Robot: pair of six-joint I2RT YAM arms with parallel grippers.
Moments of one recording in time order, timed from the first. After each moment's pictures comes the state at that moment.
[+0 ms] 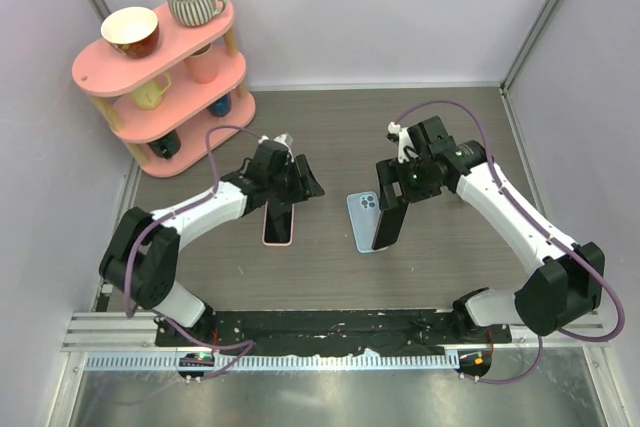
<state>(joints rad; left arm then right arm) -0.56 1.50 0.93 -0.16 0.16 -0.79 0.41 1.34 1.19 -0.93 -0.18 0.11</state>
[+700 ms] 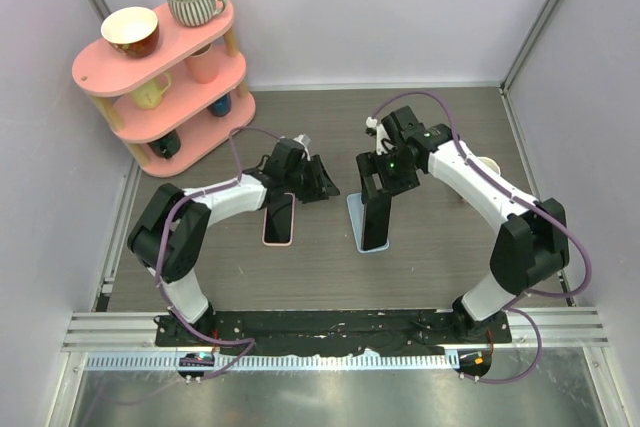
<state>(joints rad) -0.59 1.74 1.03 -0.01 0.27 -0.85 0.46 1.57 1.34 -0.92 -0.20 0.14</state>
